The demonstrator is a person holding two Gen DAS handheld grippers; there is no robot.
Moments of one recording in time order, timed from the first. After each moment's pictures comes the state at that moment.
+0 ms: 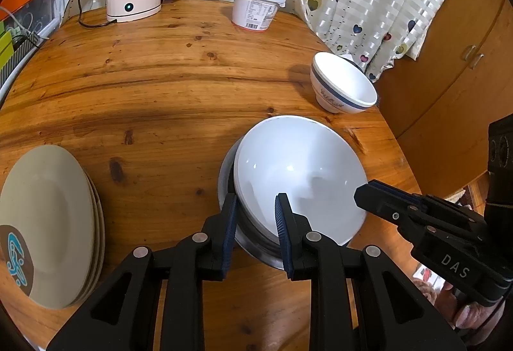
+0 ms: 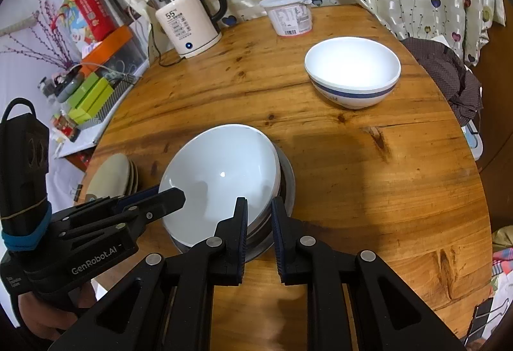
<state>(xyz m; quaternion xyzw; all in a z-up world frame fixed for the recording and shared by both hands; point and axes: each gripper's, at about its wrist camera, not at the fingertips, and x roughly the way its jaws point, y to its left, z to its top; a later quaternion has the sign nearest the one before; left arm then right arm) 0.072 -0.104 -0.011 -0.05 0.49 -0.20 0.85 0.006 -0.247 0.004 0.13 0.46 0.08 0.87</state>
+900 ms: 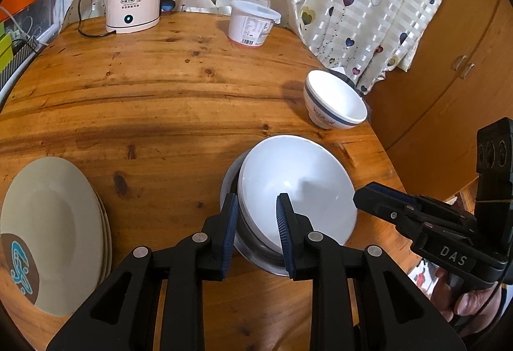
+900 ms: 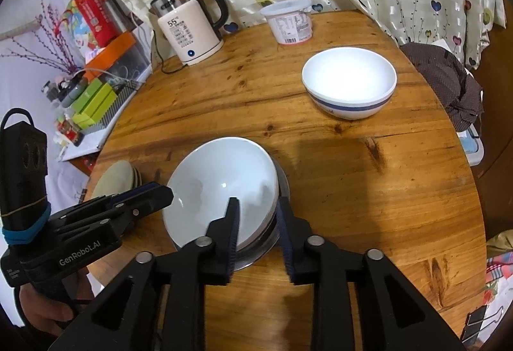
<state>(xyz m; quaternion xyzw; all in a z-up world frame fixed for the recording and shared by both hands) 0.070 -0.094 0.002 -0.07 0.46 -0.22 0.86 0.007 -0.255 0.014 0.13 0.45 0.09 0.88</state>
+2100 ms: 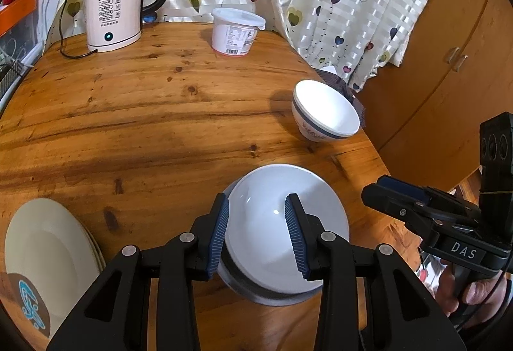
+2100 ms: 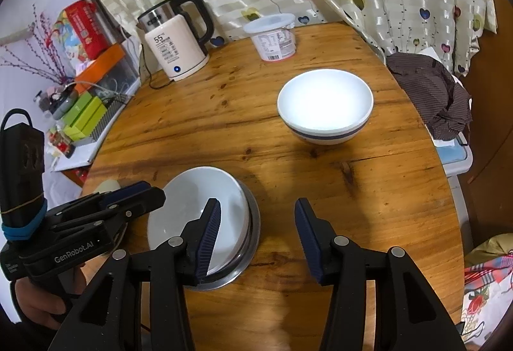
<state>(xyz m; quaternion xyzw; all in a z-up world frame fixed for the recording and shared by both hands) 0.094 -0.111 0.013 -0.04 0.46 -0.24 0.86 0.019 -0.278 0.029 0.13 0.44 0.06 0.89</state>
